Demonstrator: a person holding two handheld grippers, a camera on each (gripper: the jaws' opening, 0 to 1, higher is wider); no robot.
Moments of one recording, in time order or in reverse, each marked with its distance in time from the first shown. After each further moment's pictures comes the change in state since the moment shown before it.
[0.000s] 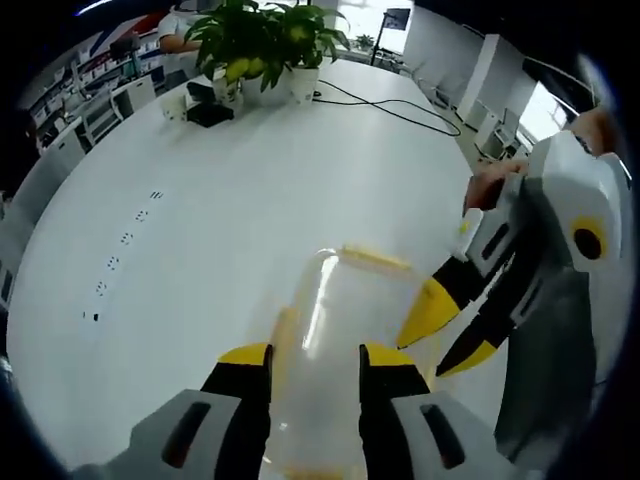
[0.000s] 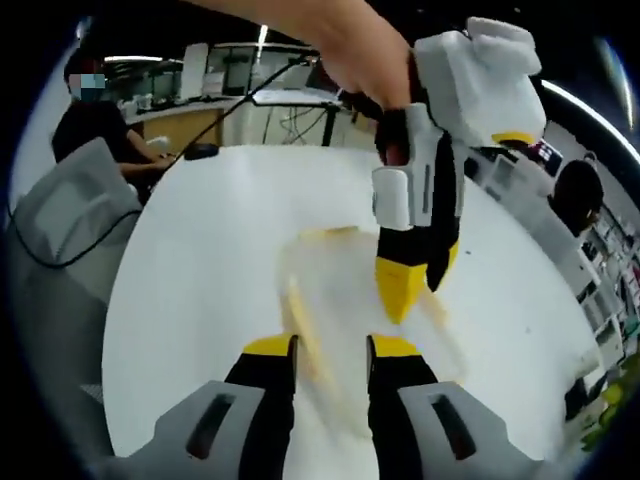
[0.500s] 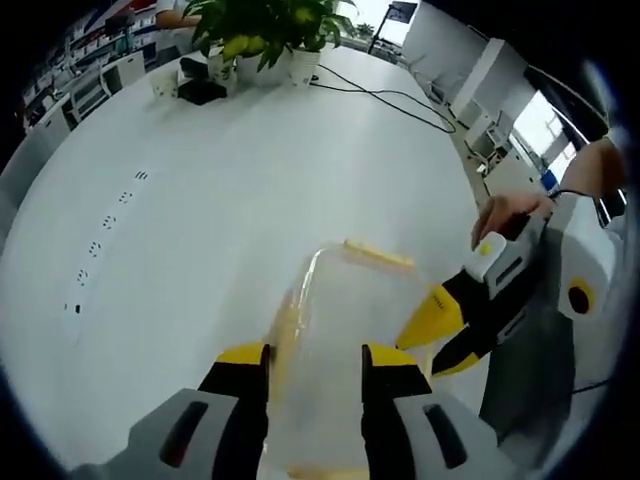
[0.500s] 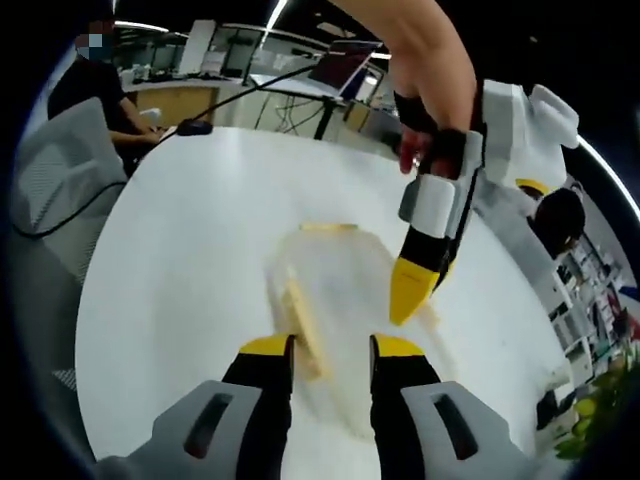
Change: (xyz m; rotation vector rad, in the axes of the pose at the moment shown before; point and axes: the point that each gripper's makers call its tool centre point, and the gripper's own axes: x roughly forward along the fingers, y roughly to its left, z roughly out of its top) left arm 0.003 -0.003 -0.009 -0.063 0.082 -0.097; right arm 0.008 0.003 -0.003 -0.070 0.012 -0.120
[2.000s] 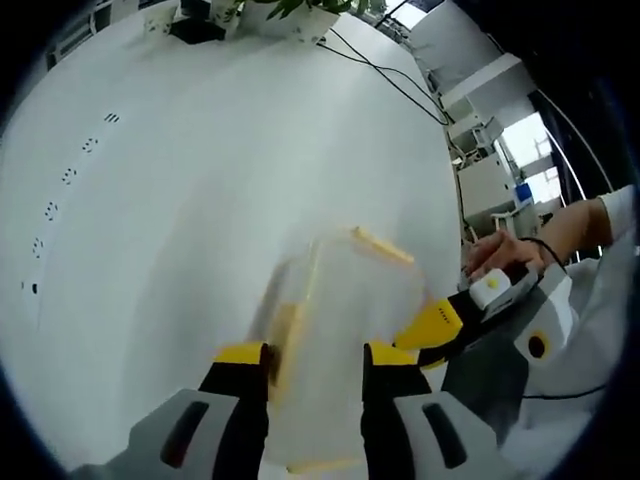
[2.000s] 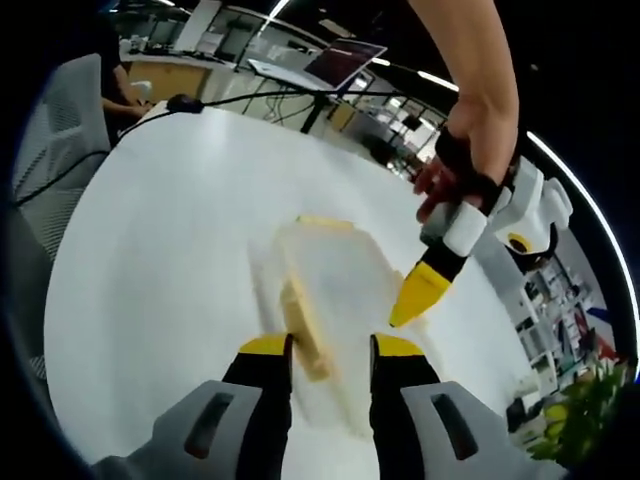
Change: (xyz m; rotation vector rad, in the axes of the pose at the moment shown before) left arm 0.011 -0.003 -0.003 -0.113 0.192 -0.197; right arm 0.001 -0.003 -0.005 -0.089 0.011 -0.141
